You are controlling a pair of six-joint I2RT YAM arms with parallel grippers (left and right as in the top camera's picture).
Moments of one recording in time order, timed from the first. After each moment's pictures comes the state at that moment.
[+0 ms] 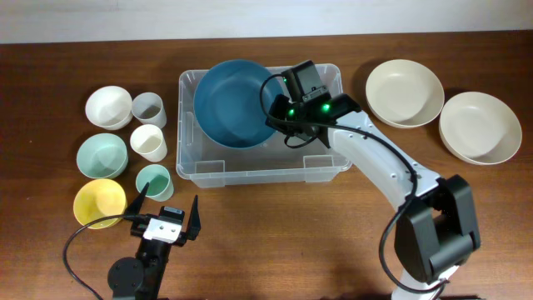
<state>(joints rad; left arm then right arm) 0.02 0.01 0.01 -0.06 0.21 0.33 0.47 1.91 1.51 -0.57 -0.18 0.86</state>
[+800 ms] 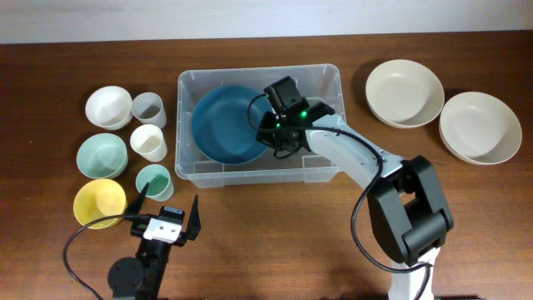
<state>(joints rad) 0.02 0.01 0.01 -0.06 0.21 0.33 0.52 2.05 1.51 -0.57 -0.18 0.88</state>
